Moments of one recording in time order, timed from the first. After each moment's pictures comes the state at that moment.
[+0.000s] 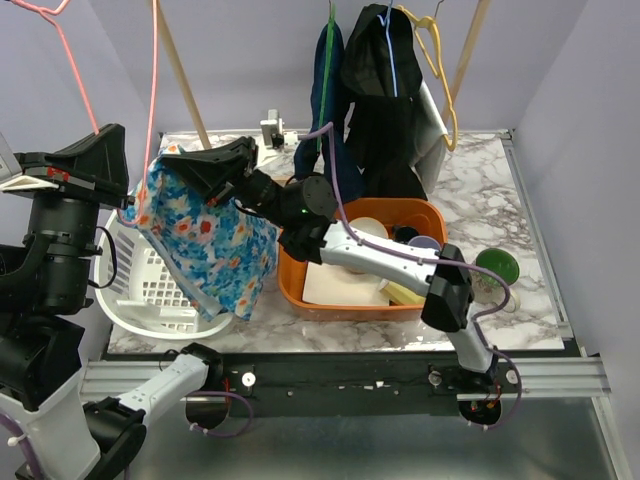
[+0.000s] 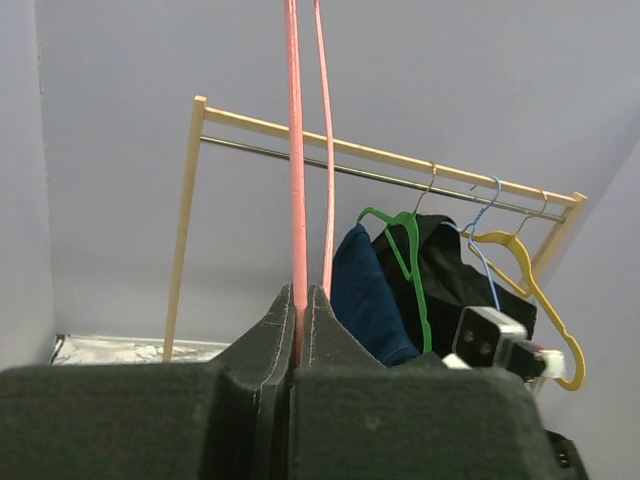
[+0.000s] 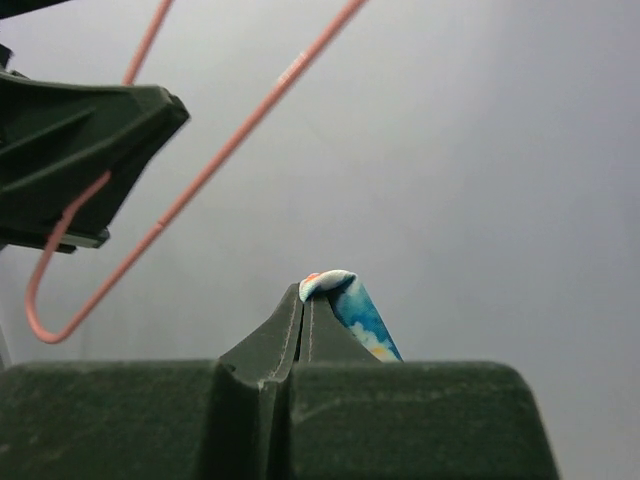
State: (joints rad) left arm -0.38 0.91 2.00 -0.68 -0.26 -0.22; right arm 1.16 2.07 2.00 0.92 -0.15 0.50
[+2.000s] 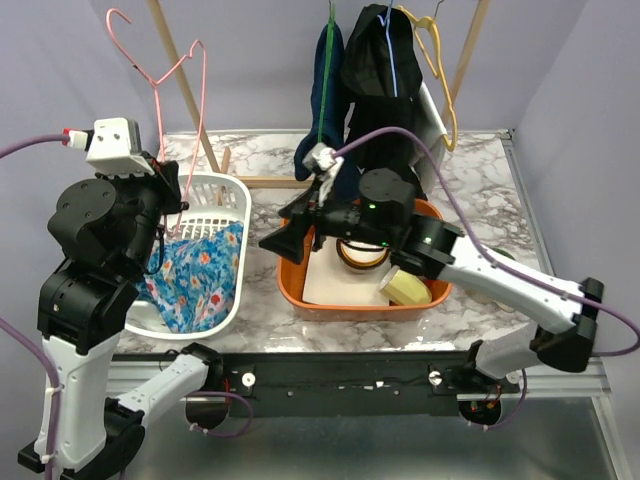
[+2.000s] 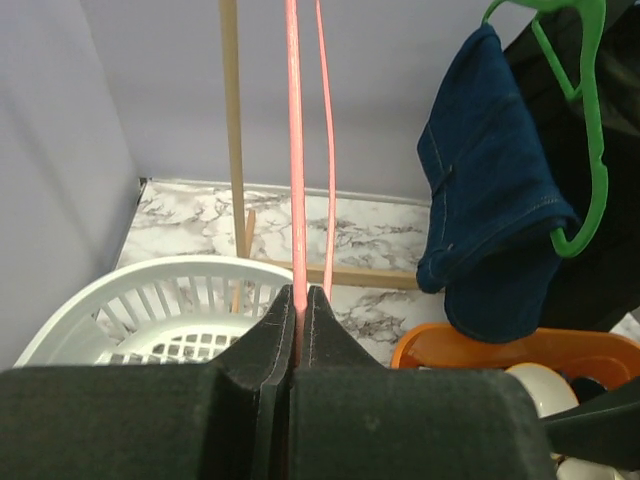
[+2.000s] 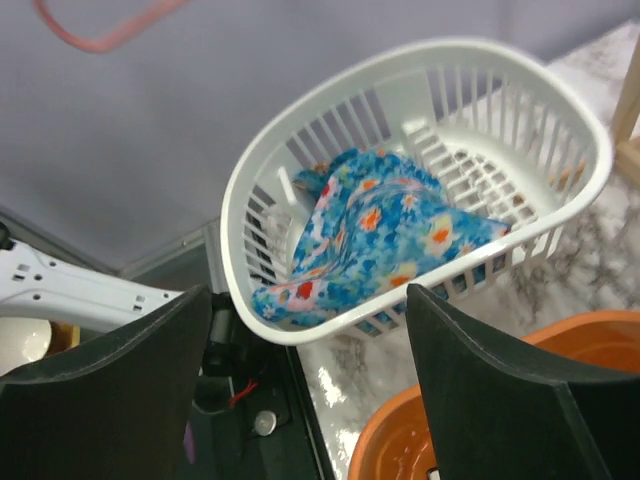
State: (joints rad) left arm -0.39 0.91 1.70 -0.80 -0.37 -0.17; right arm 1.08 1.48 1.49 -0.13 -0.22 0.28
